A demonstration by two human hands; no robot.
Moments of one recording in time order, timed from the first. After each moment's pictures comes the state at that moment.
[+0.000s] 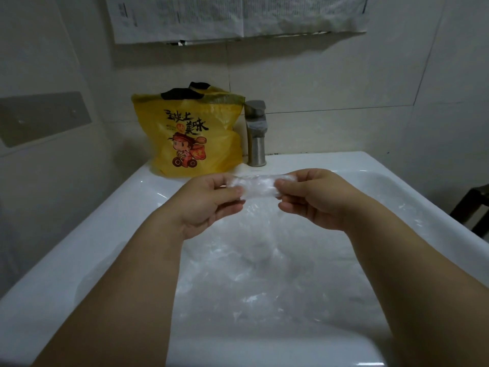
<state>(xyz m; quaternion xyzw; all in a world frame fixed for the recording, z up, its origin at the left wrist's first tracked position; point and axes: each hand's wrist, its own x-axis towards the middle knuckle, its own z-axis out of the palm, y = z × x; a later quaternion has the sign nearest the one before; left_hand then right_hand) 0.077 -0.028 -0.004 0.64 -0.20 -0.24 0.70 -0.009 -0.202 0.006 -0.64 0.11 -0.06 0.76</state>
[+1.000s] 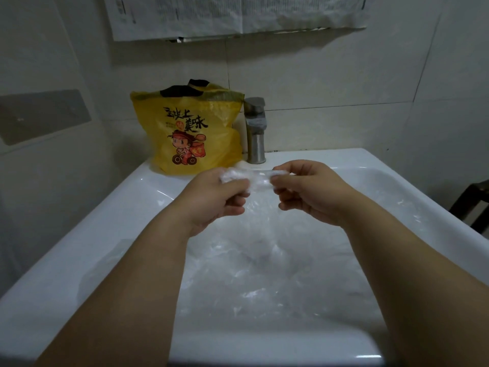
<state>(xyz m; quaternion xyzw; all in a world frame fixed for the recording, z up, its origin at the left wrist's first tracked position) 0.069 -0.036 -0.001 0.73 -0.22 -0.16 0.63 -0.004 -0.201 0.002 -0.71 0.04 -0.12 0.69</state>
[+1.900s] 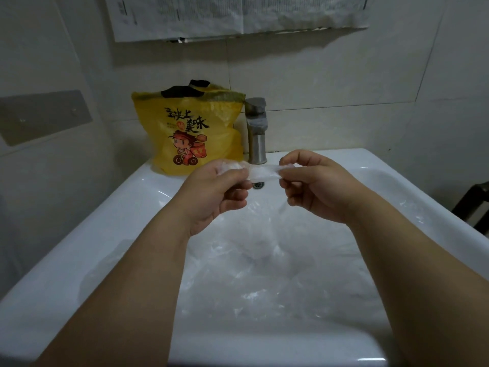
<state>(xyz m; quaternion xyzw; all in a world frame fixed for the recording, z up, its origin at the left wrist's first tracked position) 0.062 -0.036 0.008 0.65 -0.23 -0.17 0.70 -0.010 -0.205 0.011 -0.66 0.00 -0.09 0.75</state>
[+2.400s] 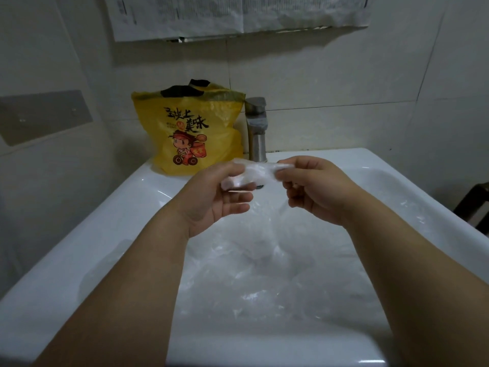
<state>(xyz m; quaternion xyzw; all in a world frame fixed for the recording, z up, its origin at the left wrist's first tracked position) 0.060 -0.034 0.010 0.61 -0.22 -0.24 0.73 -0.008 -0.201 0.007 -0.70 0.05 -0.12 0.70</state>
